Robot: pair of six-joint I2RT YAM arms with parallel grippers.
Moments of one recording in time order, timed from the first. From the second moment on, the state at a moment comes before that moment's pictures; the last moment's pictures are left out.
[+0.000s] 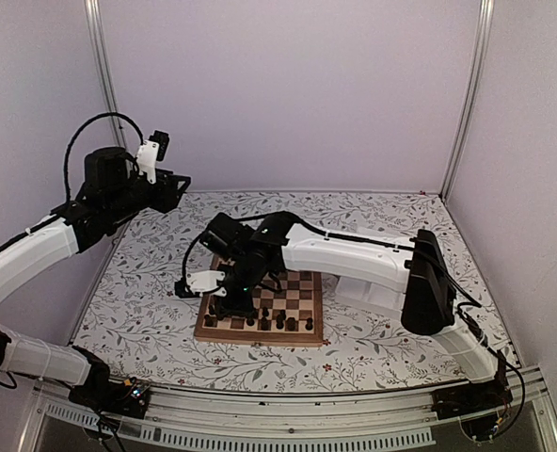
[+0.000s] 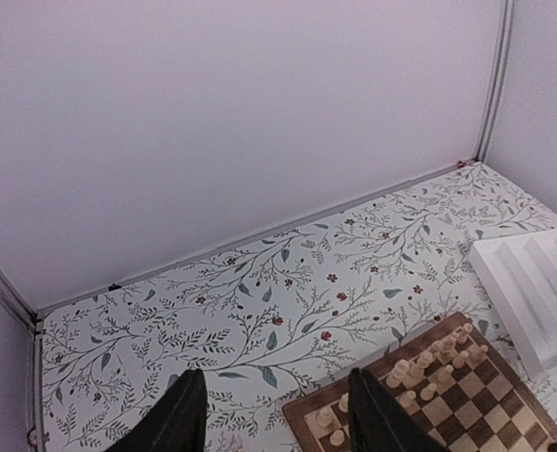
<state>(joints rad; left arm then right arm) -0.39 1.20 0.99 -0.04 0.01 0.05 1.16 2.42 2.30 -0.93 -0.20 -0.57</state>
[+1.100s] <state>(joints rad) -0.39 1.20 0.99 -0.04 0.04 0.06 1.16 2.48 2.30 -0.92 -0.19 -0.56</state>
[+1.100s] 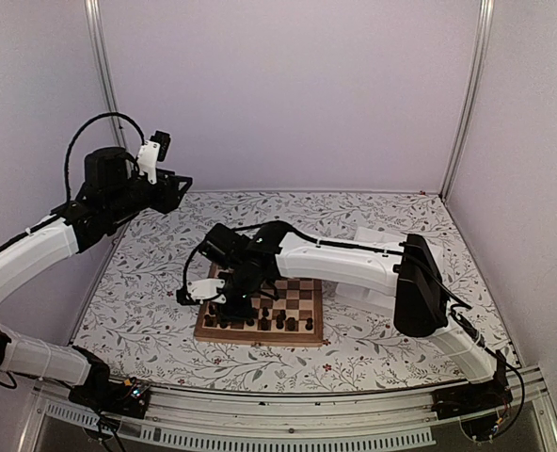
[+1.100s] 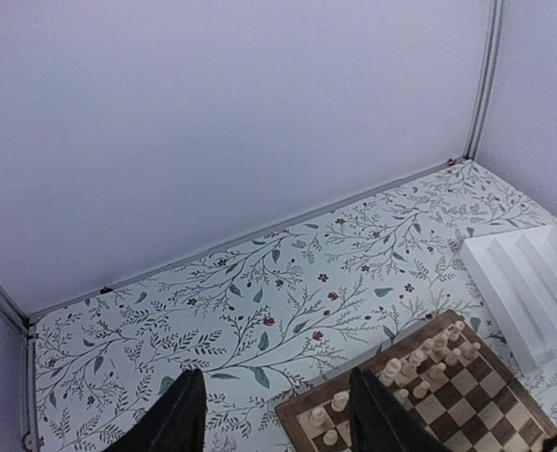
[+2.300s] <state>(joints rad) -0.39 1.22 0.99 -0.04 0.06 0.06 1.06 2.10 1.78 -0.89 -0.20 -0.57</state>
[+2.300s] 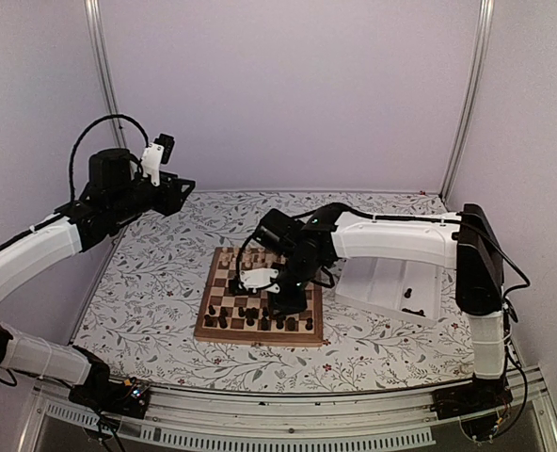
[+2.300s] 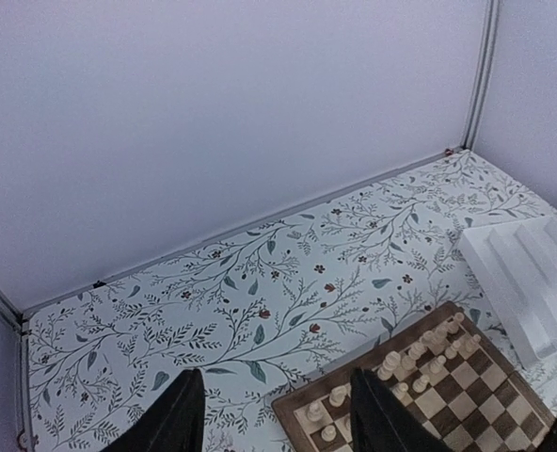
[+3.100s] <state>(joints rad) -0.39 1.23 0.99 -0.04 0.07 0.06 1.09 2.21 1.87 -0.92 -0.26 -0.60</state>
